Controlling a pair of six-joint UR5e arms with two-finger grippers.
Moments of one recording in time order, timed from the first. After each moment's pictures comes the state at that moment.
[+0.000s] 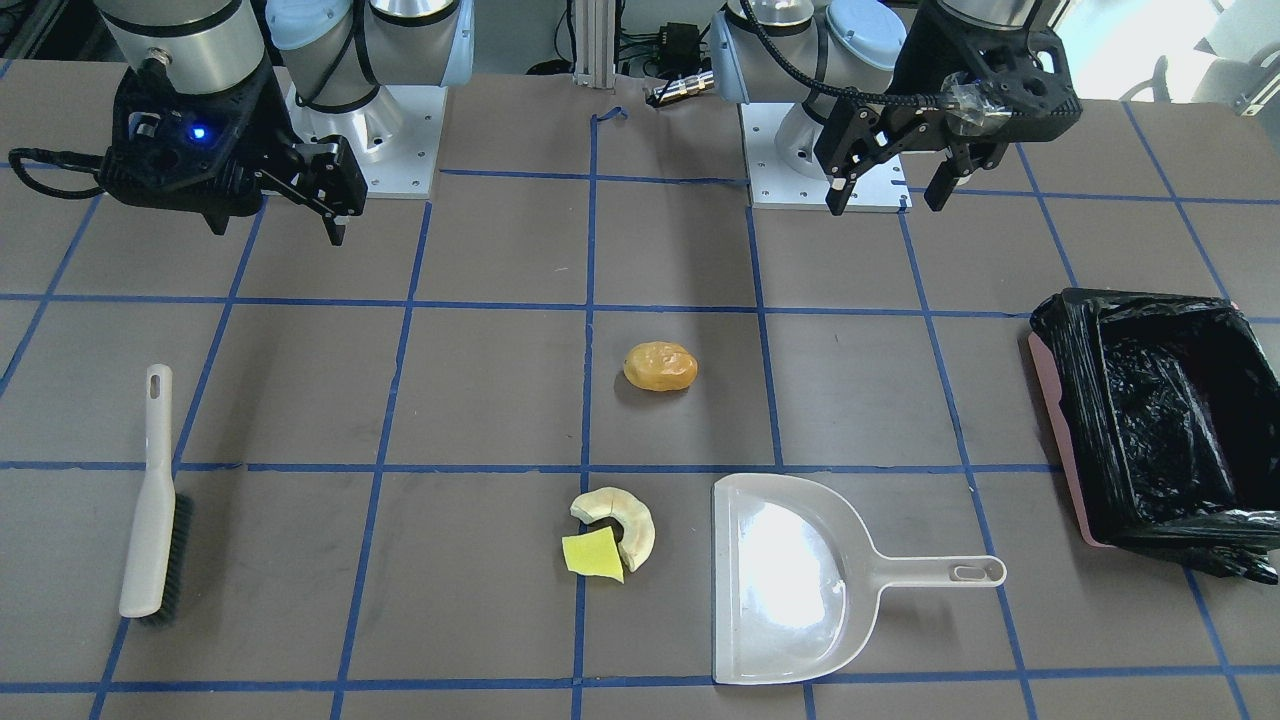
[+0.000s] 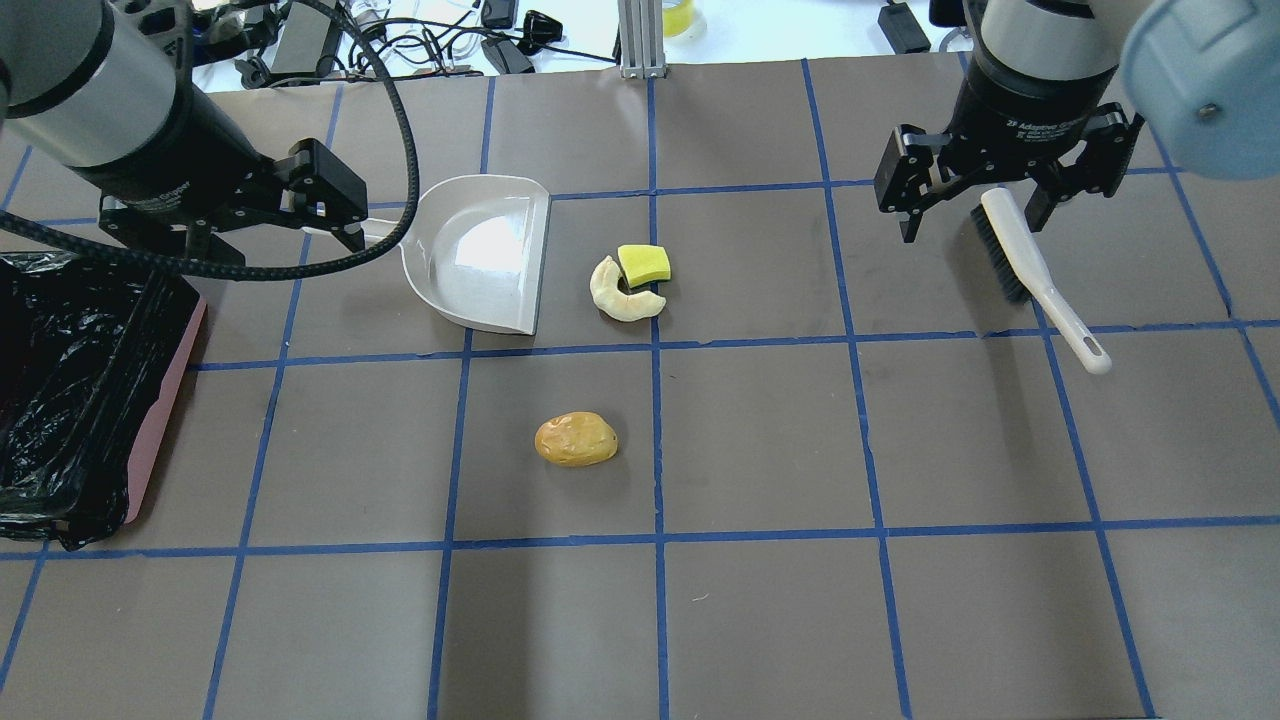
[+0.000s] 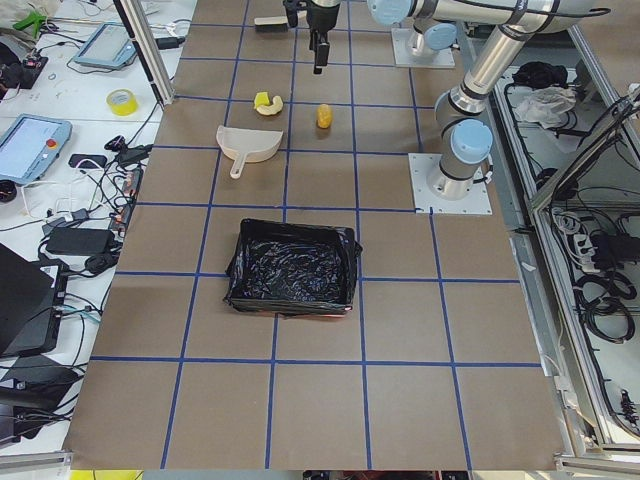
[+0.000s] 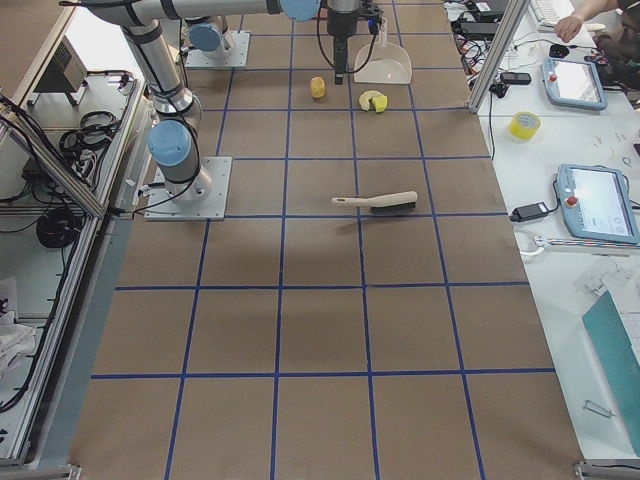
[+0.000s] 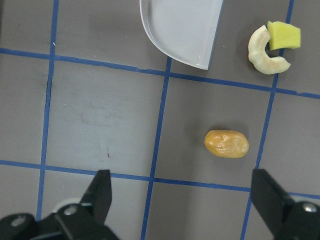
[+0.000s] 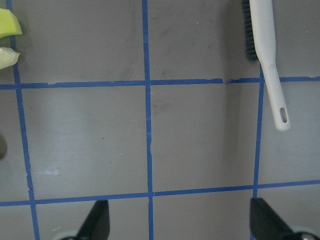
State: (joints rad) left arm -1.52 -1.41 -1.66 -1.53 1.52 -0.11; right arm 1.60 -1.58 1.54 -1.51 -1.67 0.05
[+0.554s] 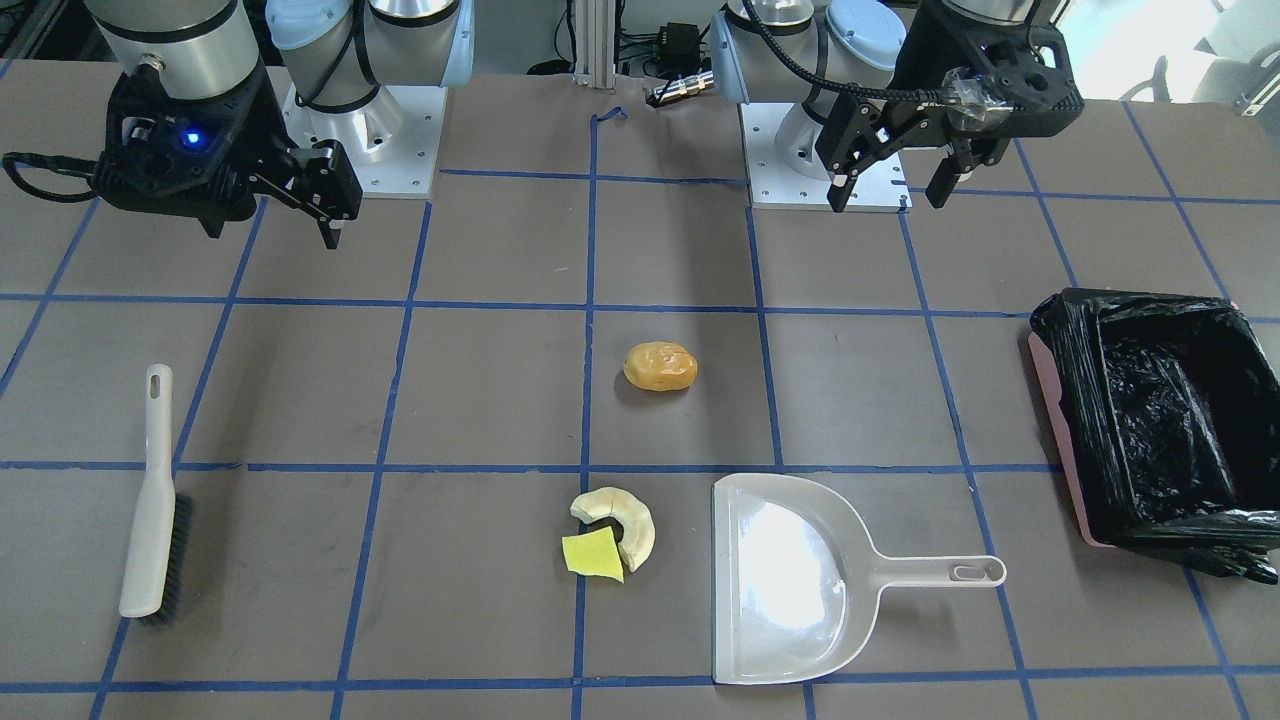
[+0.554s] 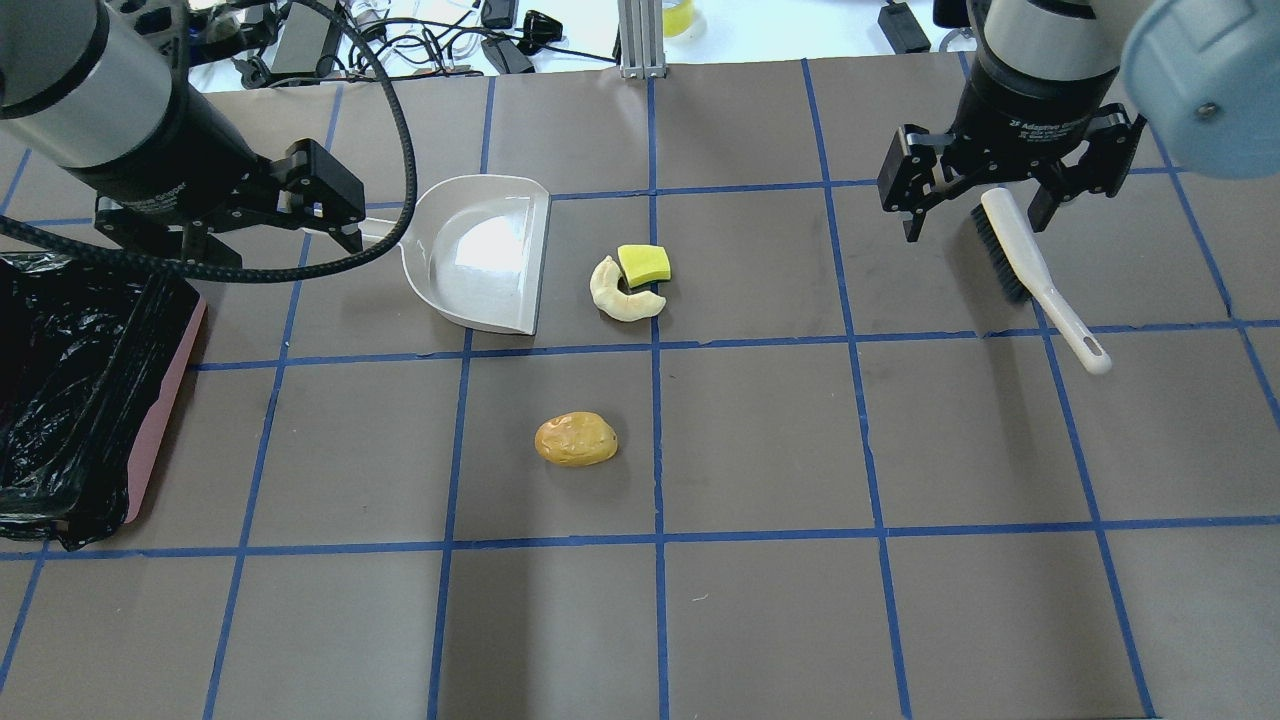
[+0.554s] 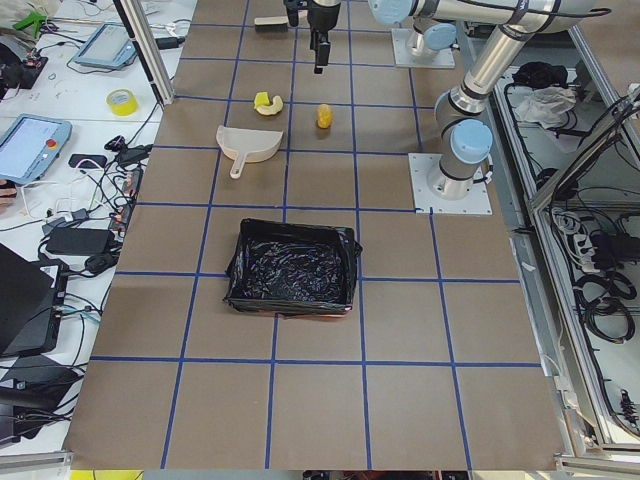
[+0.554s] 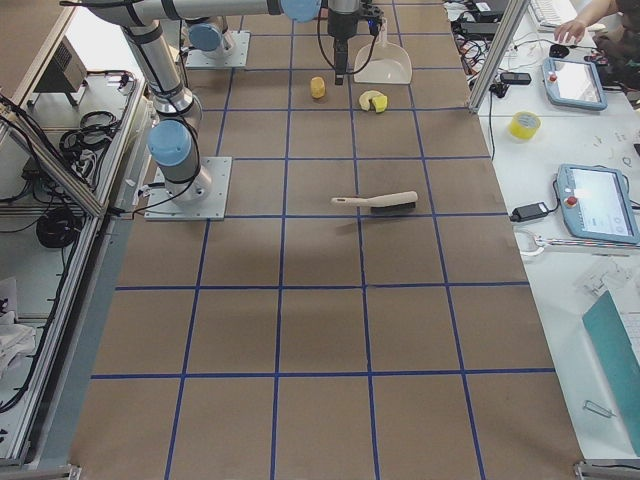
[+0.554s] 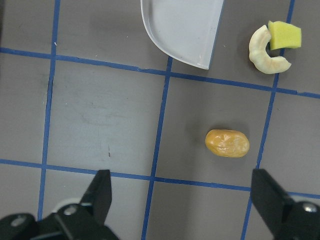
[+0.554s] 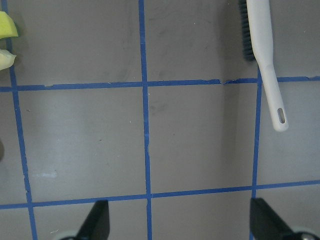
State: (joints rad) left arm -1.52 -1.40 -1.66 -1.53 1.52 -0.11; right arm 1.60 -1.58 1.54 -1.51 -1.67 0.05
